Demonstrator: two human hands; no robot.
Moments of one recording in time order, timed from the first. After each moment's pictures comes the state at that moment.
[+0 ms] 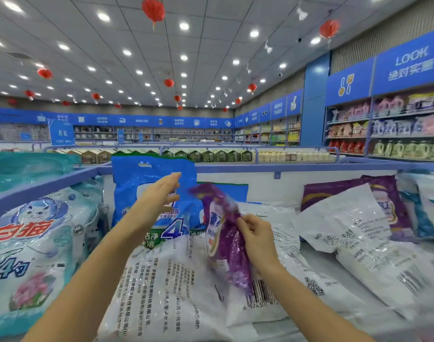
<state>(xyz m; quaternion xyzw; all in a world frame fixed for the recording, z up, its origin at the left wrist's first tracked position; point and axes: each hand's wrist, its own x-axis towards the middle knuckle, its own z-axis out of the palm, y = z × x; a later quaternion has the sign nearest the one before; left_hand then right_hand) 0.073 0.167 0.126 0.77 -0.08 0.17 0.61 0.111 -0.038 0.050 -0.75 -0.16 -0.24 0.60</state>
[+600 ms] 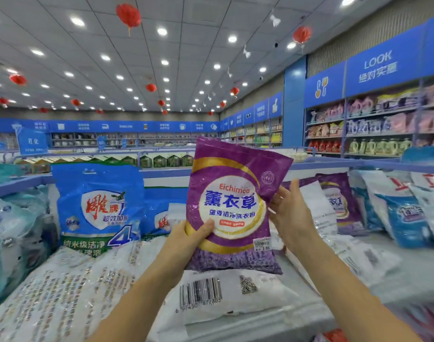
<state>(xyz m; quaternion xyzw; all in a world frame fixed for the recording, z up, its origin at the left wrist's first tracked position) 0.074 0.003 0.069 0.66 -0.10 0.09 0.74 0.111 -0.200 0.103 -0.53 -0.17 -0.13 0.82</state>
